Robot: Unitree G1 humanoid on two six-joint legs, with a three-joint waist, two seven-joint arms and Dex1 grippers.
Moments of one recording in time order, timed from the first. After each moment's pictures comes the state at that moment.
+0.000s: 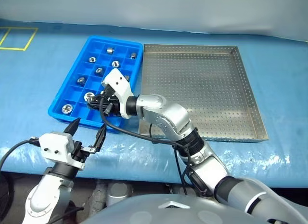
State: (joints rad) left arm 0.75 0.24 0.18 -0.88 -0.37 0.27 -0.25; right arm -0.64 0.13 0.45 0.04 0.34 0.77 0.53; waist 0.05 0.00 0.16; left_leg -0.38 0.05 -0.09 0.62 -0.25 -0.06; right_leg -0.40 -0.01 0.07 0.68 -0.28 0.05
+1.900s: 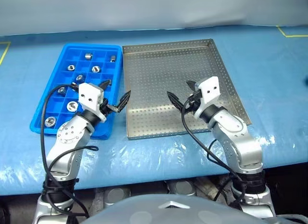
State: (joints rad) left arm -0.01 0.36 0.02 -0.43 -0.32 0.38 -0.40; right arm -0.09 -0.28 0.04 -0.49 0.24 0.62 0.37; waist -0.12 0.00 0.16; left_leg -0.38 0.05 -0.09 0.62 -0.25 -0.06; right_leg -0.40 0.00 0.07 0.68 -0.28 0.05
